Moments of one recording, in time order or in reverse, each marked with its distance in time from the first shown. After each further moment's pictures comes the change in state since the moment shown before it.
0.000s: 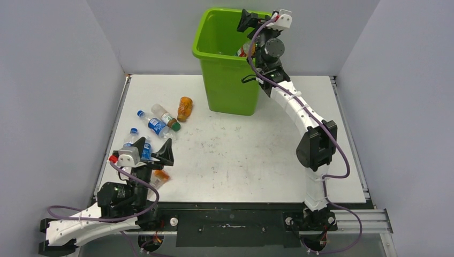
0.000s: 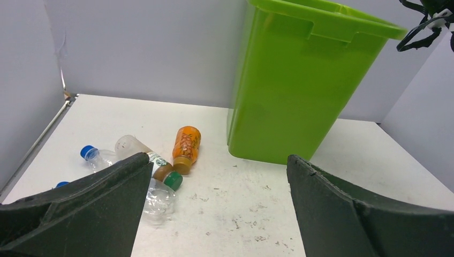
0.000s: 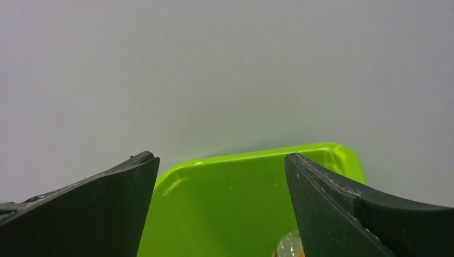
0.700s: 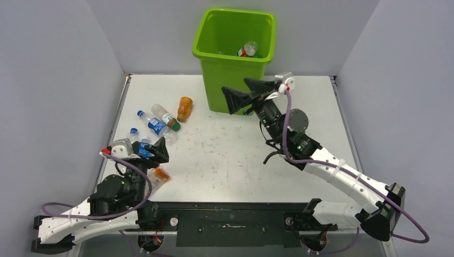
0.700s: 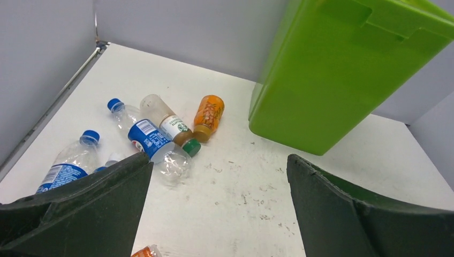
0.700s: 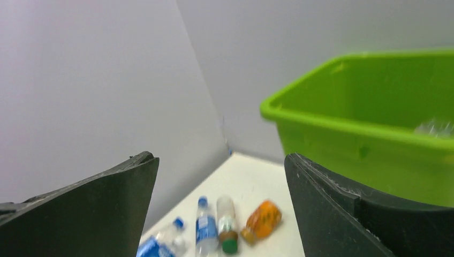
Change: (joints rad) left arm -0.021 0.069 0.156 -0.284 -0.209 -0.236; right arm 0.370 -0.845 -0.892 -0.061 -0.182 0.023
